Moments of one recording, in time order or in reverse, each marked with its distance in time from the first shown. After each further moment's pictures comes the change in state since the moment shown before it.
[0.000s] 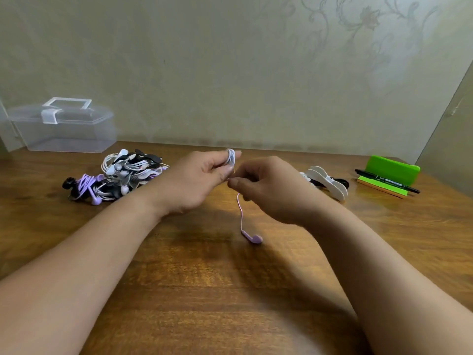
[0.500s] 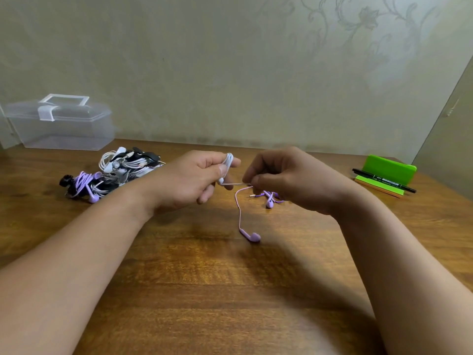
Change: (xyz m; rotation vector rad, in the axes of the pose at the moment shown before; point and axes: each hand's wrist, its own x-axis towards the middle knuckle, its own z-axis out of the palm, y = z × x) left_hand 0.001 -0.008 -0.009 0.022 -0.104 -0.079; right_hand -0.004 0.018 -0.037 0.176 -0.145 0.007
